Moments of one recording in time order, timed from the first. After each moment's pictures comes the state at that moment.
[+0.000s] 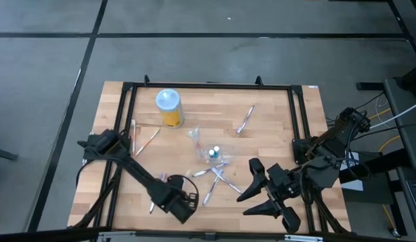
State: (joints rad) left arm -0.66 1.99 1.41 -0.84 -0.19 -2.12; right arm 0.76 1.49 1.65 -0.19 0.30 0.43
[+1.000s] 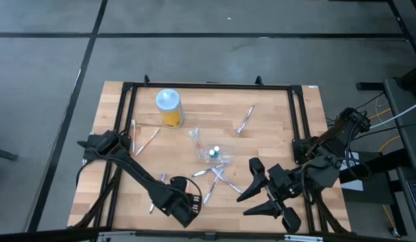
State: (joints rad) left arm -0.66 2.01 1.54 -0.91 -0.24 -2.11; right arm 0.76 1.49 1.65 -0.18 0.30 0.40
